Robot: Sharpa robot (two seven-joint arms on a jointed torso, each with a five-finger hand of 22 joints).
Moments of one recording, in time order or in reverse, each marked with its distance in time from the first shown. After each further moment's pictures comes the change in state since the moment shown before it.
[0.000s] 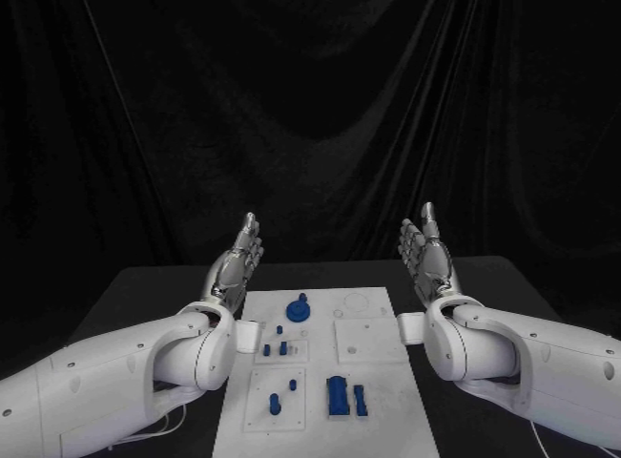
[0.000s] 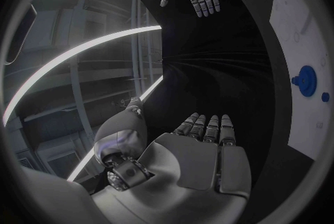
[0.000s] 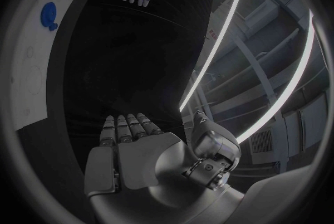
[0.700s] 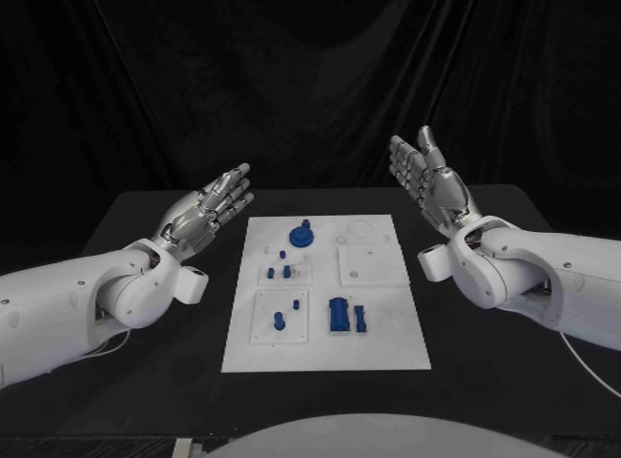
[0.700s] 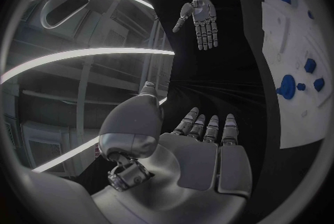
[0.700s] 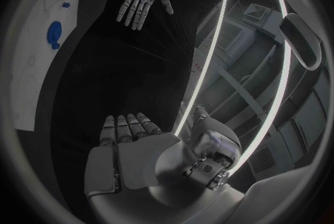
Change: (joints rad) left arm 0.087 -0.133 -0.162 -0.078 -0.111 0.541 0.104; left_hand 0.462 0.095 -0.134 0.140 0.117 0.122 -0.004 0.004 0.003 0.007 -0.007 0.004 0.002 0.000 0.000 0.000 -0.001 0.087 0.003 0.092 0.000 0.000; right arm 0.095 -0.117 -0.116 0.041 -0.245 0.245 0.007; right_hand 0.086 0.001 0.000 0.000 0.000 0.001 0.001 0.000 0.000 0.000 0.000 0.000 0.000 0.000 0.000 0.000 0.000 0.000 0.000 0.000 0.000 0.000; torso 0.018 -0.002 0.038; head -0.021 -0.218
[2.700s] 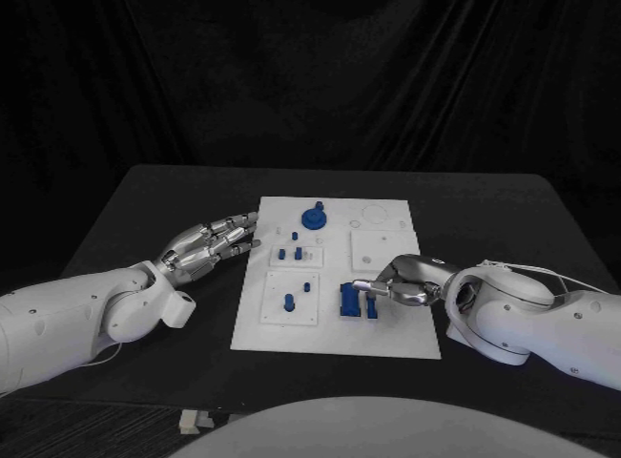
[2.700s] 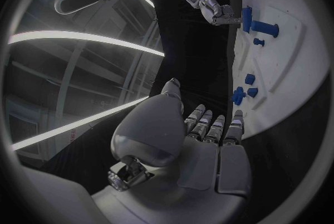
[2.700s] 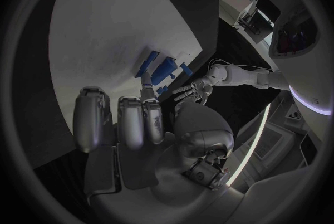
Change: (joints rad) left arm -0.129 0.003 -0.039 -0.177 -0.050 0.309 0.017; left_hand 0.576 0.149 -0.054 0.101 0.271 0.061 0.143 0.078 0.029 0.083 0.143 0.066 0.022 0.016 0.138 0.015 0.007 0.040 0.052 0.188 0.028 0.115; right arm -0.081 -0.048 -0.091 0.143 -1.075 0.215 -0.794; right_hand 0.584 0.237 -0.432 0.289 0.050 0.971 0.074 0.076 0.147 1.462 -0.014 1.564 1.307 1.465 -0.085 1.507 1.307 0.040 1.465 0.018 1.371 1.307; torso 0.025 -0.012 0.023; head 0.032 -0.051
